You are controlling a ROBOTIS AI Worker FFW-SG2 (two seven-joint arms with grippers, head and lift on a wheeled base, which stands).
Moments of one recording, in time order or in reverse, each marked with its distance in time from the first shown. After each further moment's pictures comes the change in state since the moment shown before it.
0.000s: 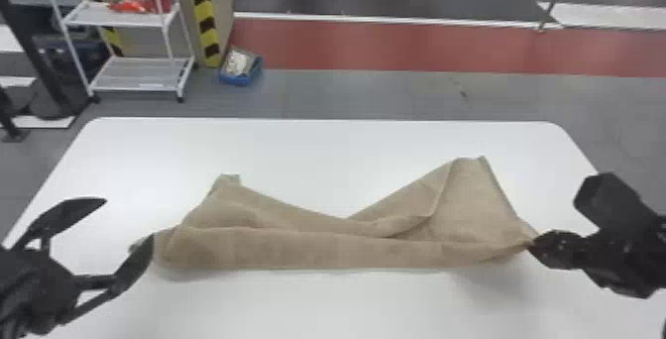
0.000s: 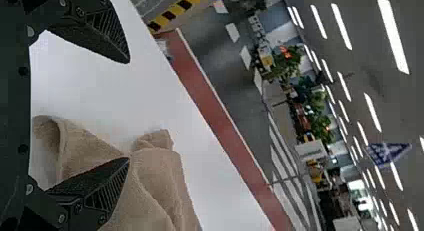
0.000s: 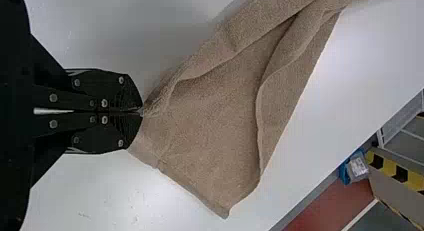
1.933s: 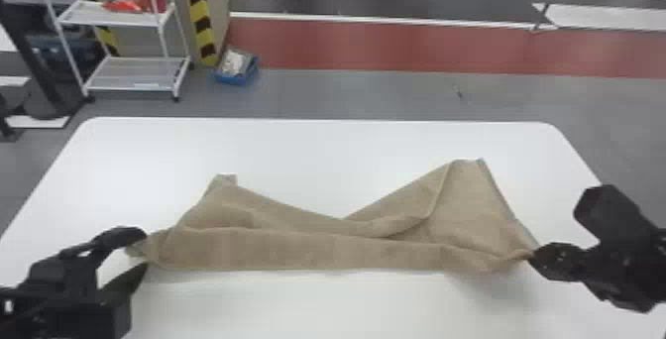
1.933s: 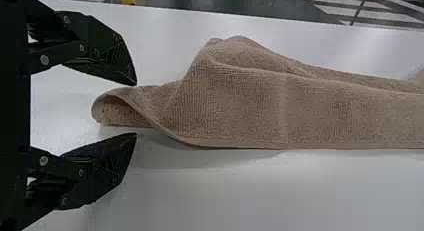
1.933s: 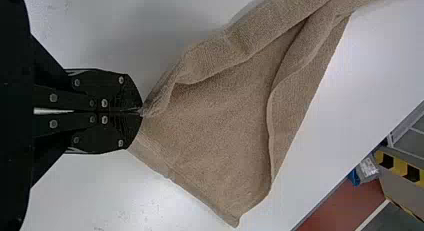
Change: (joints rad) left arm -0.101 0.281 -0.162 0.182 -0.678 -0.208 -0.025; right arm 0.037 0.018 -0.017 -0.016 0.003 0.012 0.000
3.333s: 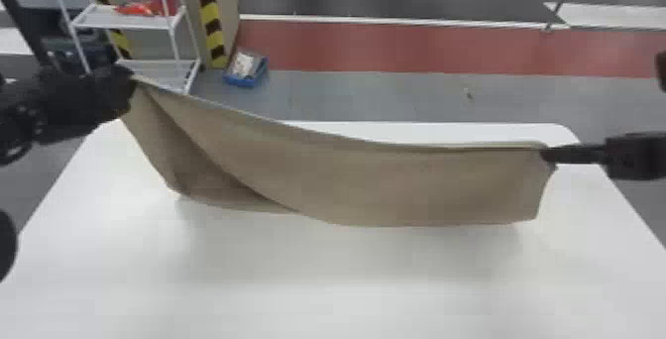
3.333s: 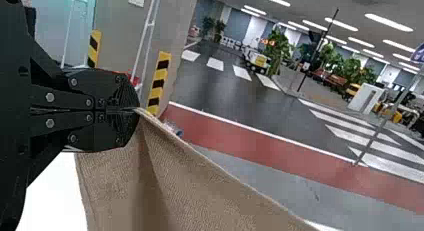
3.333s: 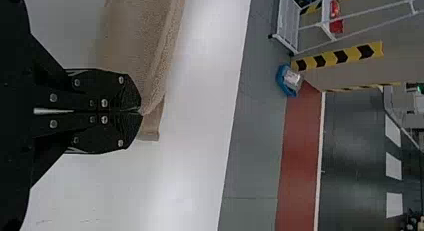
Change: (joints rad) left arm -0.461 -0.030 -0.063 -0.086 0.098 0.380 -0.090; right arm -0.530 -0.127 0.103 0.161 -0.357 0.826 -0.182
